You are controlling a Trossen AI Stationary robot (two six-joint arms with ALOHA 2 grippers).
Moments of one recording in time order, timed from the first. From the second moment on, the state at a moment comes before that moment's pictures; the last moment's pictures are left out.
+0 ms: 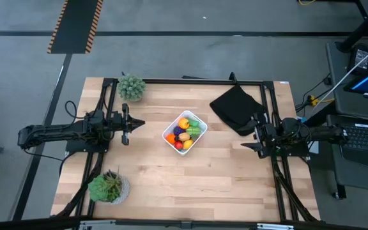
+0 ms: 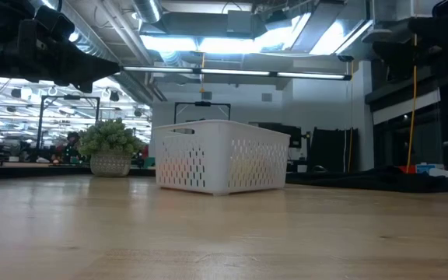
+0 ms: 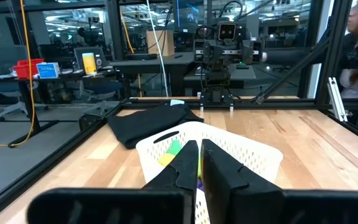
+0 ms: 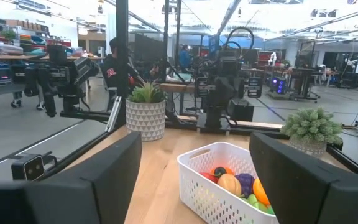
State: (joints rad) left arm 0.22 0.24 0.01 0.26 0.07 0.03; right arm 0.06 0.00 0.01 0.15 -0.11 -0.03
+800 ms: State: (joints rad) left arm 0.22 0.24 0.01 0.26 0.07 0.03; right arm 0.06 0.01 0.01 0.15 -0.11 -0.03
